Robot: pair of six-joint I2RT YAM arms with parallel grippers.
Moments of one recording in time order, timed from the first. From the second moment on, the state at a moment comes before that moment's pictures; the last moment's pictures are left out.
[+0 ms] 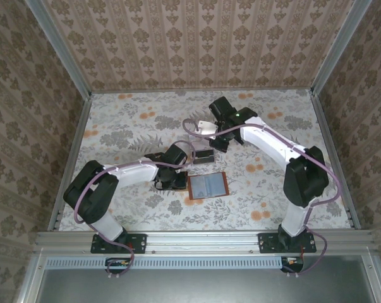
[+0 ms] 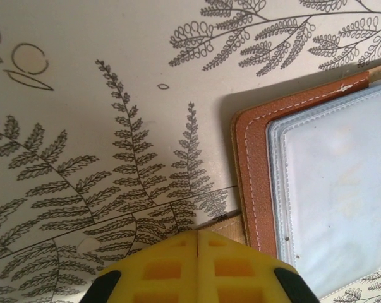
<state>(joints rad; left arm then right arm) -0.76 1.62 0.84 -0.49 0.23 -0.65 0.53 1.82 1.59 -0.92 -0.09 -0.76</state>
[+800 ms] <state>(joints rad) -0.72 1.61 0.84 -0.52 0.25 -0.64 0.53 2.26 2.20 -1.32 -0.09 -1.07</state>
